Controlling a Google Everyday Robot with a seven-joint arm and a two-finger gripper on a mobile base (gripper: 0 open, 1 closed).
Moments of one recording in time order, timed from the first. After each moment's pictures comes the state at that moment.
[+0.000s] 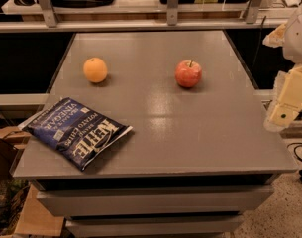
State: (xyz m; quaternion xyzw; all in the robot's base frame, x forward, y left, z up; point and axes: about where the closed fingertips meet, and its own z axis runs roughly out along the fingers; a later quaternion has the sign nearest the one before) arm 0.438 -0.217 0.976 -0.60 0.78 -0.03 0.16
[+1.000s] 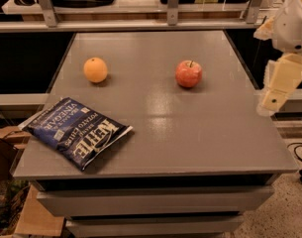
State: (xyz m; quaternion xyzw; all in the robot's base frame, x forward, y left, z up) arm 0.473 -0.217 0.972 -0.62 0.77 -0.03 0.16
